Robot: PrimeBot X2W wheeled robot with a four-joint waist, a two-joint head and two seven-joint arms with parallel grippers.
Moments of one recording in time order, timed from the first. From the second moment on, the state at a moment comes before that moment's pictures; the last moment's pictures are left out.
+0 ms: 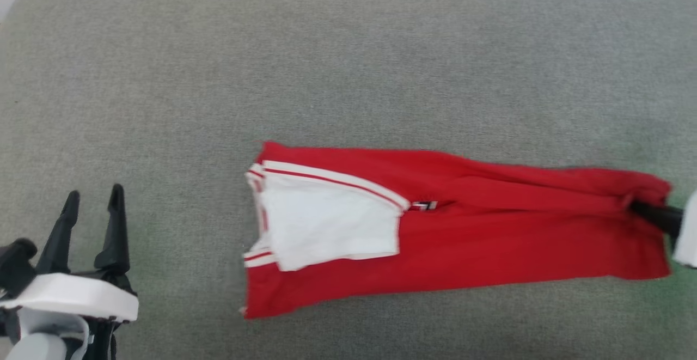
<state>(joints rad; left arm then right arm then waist) -0.10 0.54 -0.20 0.10 -0.75 0.10 -0.26 -0.29 -0.48 -0.08 0.13 0.78 0.13 0.92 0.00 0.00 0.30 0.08</state>
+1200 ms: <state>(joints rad) -0.04 0.23 0.09 0.14 -0.49 -0.13 -0.26 -0.28 -0.46 -0.02 -0.17 0.94 0.13 0.99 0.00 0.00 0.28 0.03</state>
